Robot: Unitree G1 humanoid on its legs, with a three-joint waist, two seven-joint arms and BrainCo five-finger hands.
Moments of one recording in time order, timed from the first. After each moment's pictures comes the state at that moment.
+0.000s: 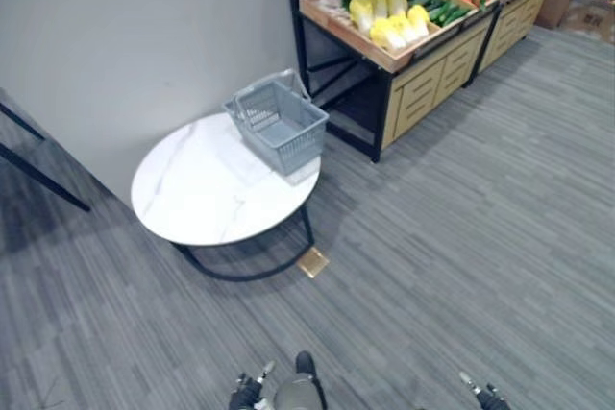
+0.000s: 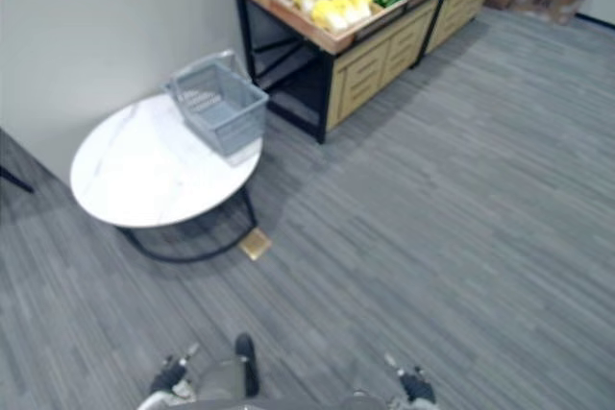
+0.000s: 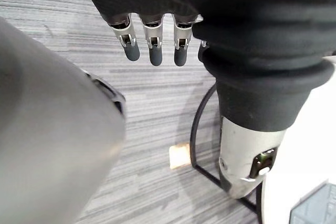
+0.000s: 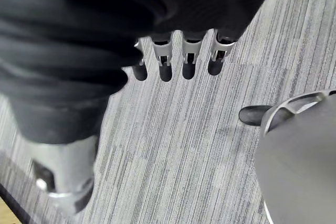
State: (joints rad) left arm 0.12 0.00 0.27 1.00 -0.46 -0.19 0.08; right arm 0.09 -0.03 -0.38 1.08 0.12 -0.13 -0.06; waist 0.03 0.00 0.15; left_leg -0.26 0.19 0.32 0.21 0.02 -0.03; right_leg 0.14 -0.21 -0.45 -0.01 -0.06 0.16
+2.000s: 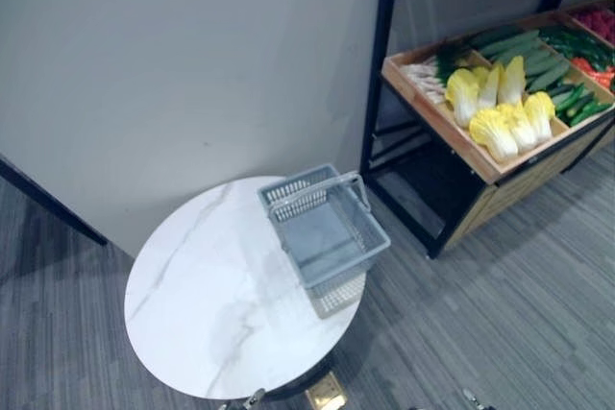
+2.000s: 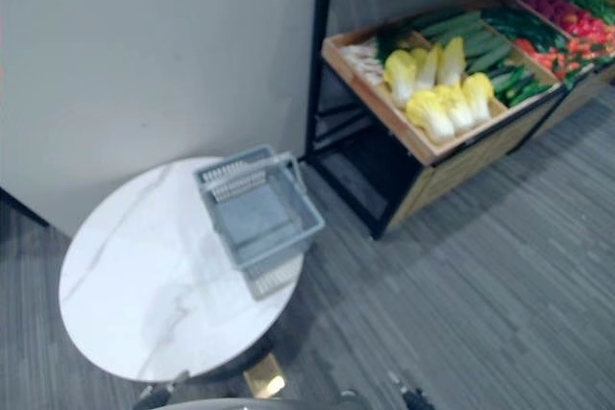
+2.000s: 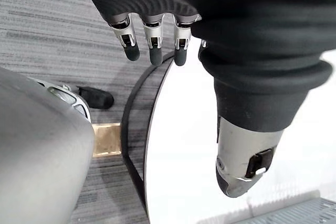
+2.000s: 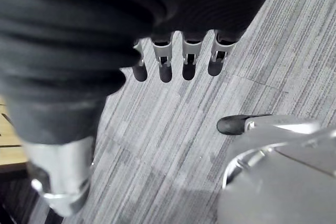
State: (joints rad) left arm 0.13 0.09 0.28 1.15 -0.31 -0.14 0.08; right arm 0.08 -0.10 -0.53 1.18 0.06 -0.09 -0.04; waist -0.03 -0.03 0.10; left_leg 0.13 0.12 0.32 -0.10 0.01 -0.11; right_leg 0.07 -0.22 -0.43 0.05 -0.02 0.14
